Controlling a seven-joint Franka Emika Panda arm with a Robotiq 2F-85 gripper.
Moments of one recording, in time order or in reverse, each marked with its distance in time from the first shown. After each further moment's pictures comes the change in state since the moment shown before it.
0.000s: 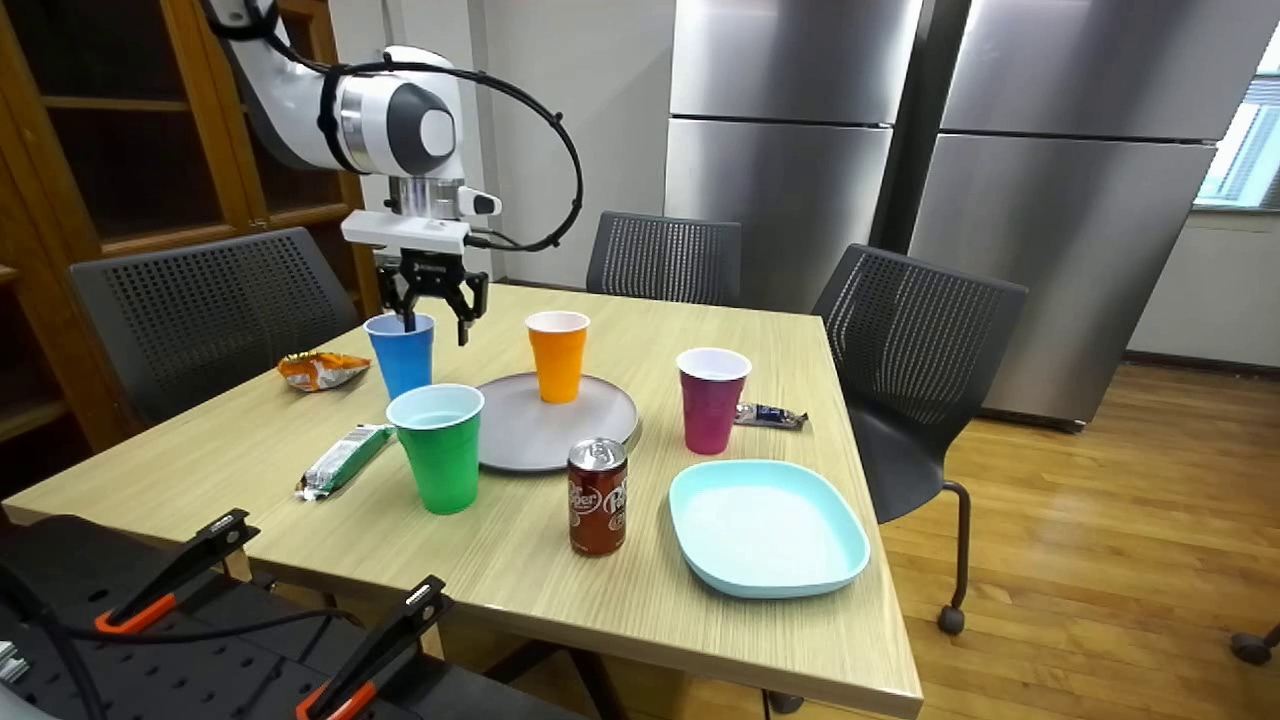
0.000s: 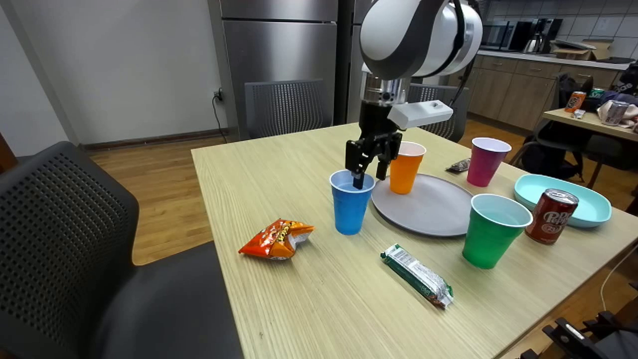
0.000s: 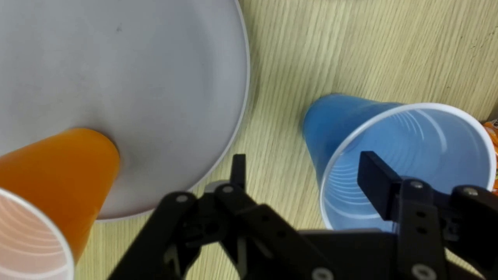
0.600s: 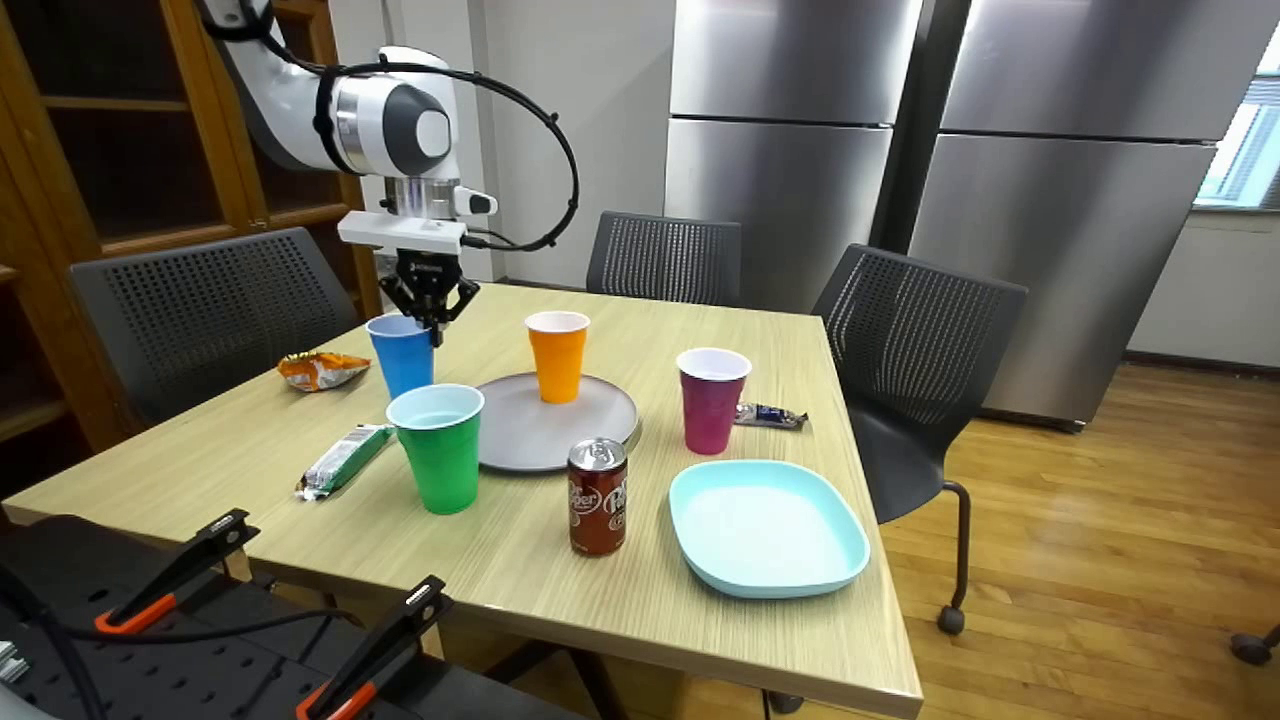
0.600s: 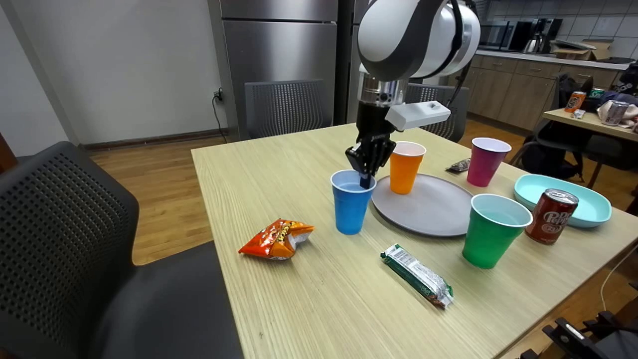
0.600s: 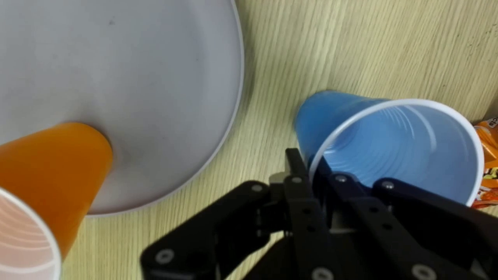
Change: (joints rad) arm 0.009 0.002 0.001 0.000 -0.003 0.010 0.000
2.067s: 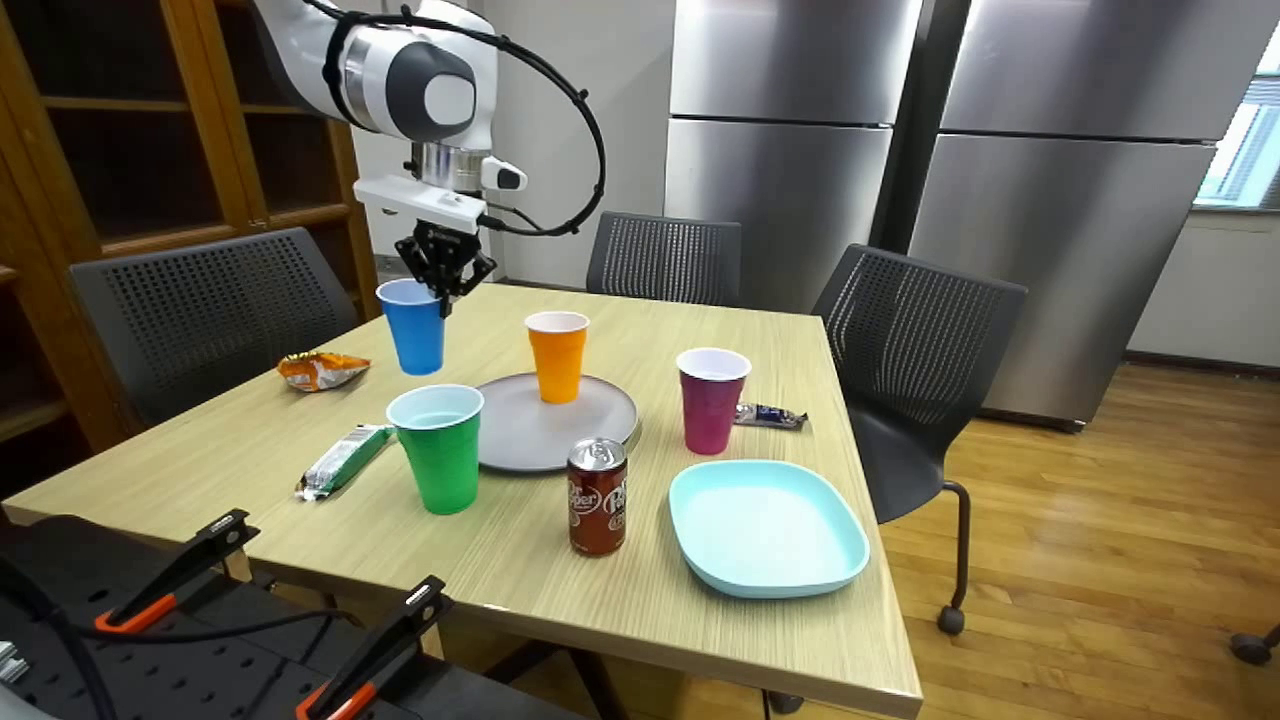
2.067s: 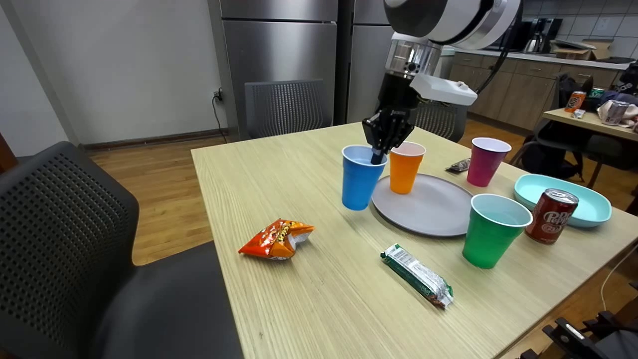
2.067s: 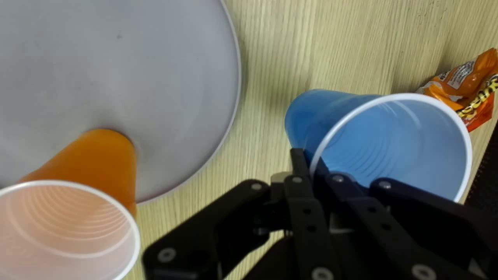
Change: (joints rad) arm -0.149 -0.123 0.077 -0.077 0.224 -0.002 -0.136
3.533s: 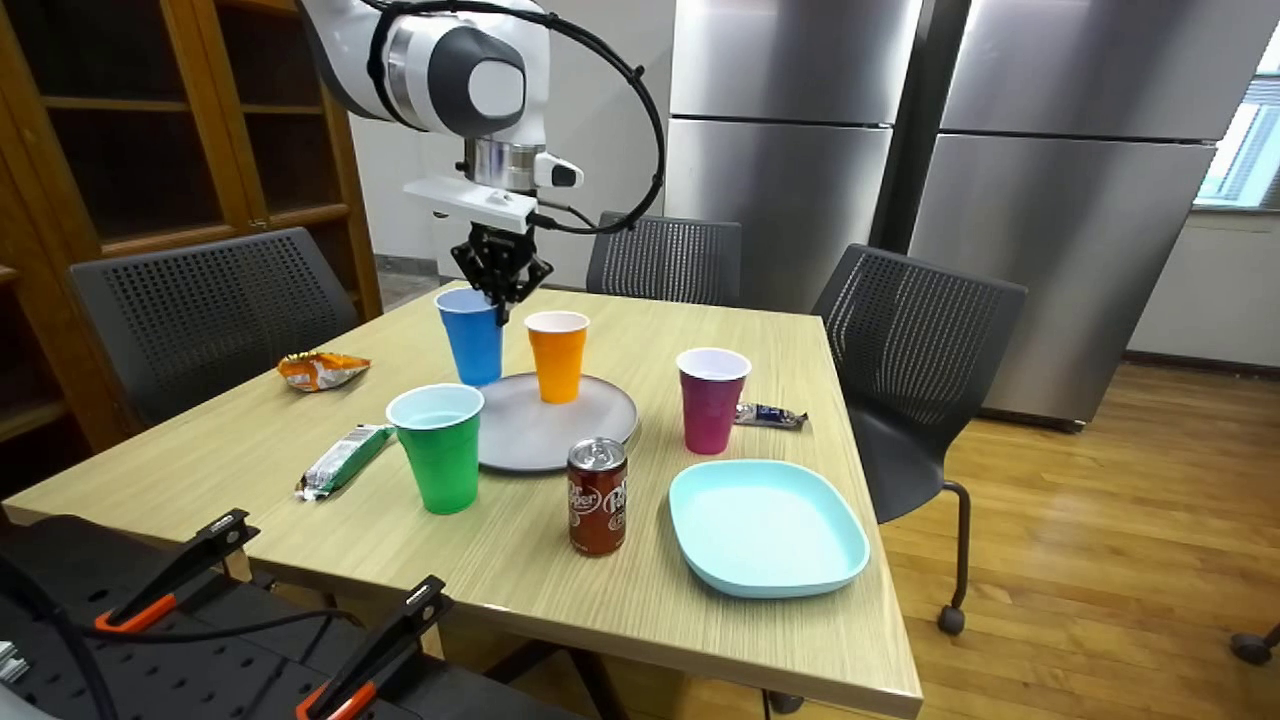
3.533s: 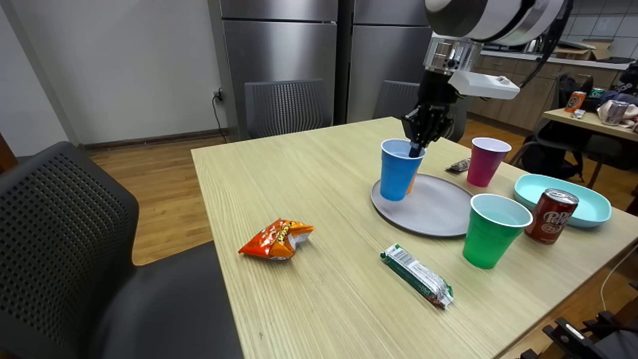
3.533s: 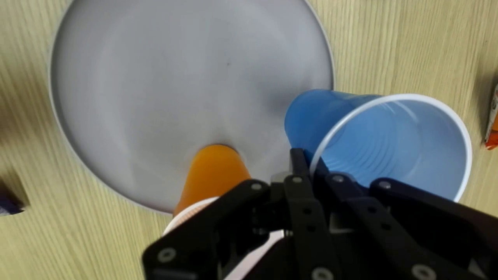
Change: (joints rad) arm -0.002 -0.058 -0.139 -0.066 -0.015 0.016 0.011
